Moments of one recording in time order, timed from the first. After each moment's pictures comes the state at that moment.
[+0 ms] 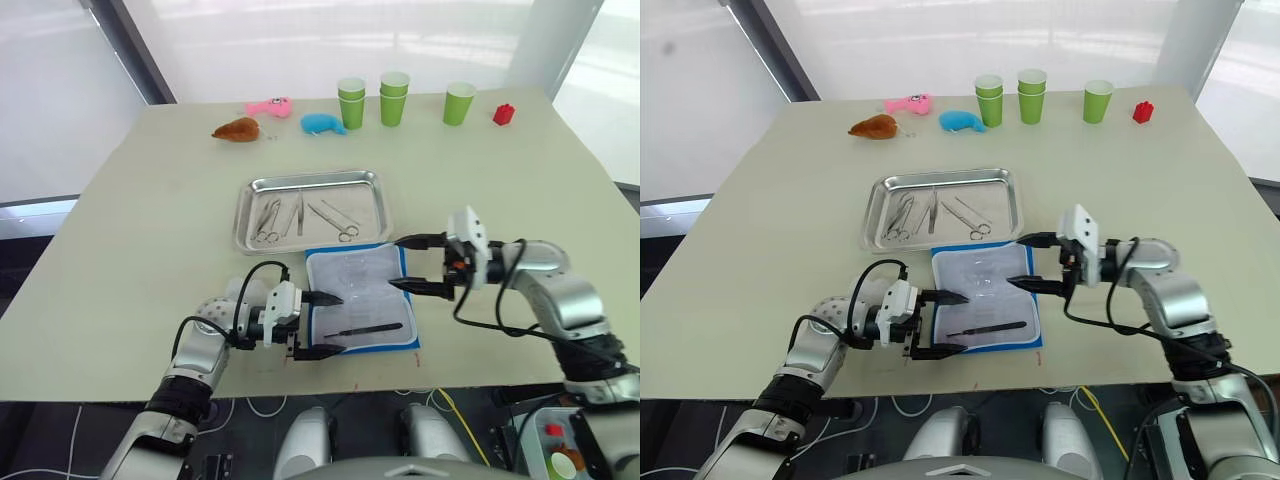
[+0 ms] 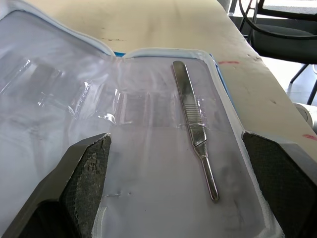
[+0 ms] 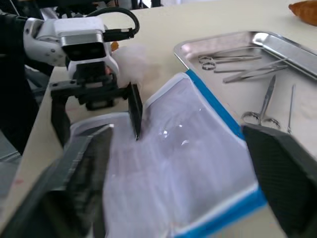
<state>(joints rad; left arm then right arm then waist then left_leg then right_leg) -0.22 0.50 -0.20 0.33 -0.28 -0.18 -1.37 -0.38 -0.60 0.07 -0.12 0.44 0.41 1.24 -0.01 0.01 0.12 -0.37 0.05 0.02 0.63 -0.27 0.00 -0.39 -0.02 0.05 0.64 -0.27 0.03</state>
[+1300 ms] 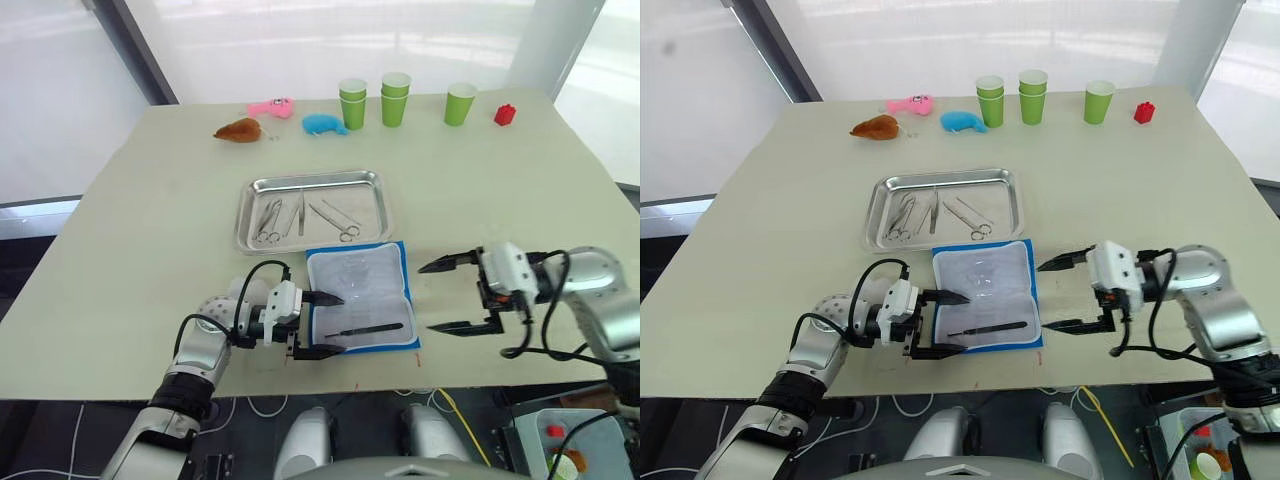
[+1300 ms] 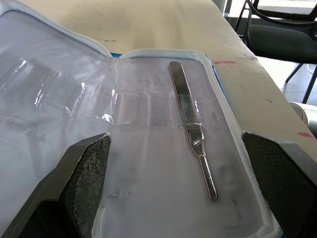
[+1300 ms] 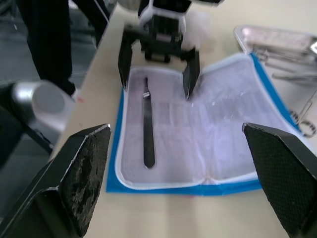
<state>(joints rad) -0.24 0.50 -0.20 0.36 -0.28 -0.20 -1.40 -0.30 -0.69 0.16 -0.10 0.29 0.03 1.36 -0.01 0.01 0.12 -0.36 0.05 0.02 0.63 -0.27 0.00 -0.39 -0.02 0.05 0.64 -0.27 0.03</state>
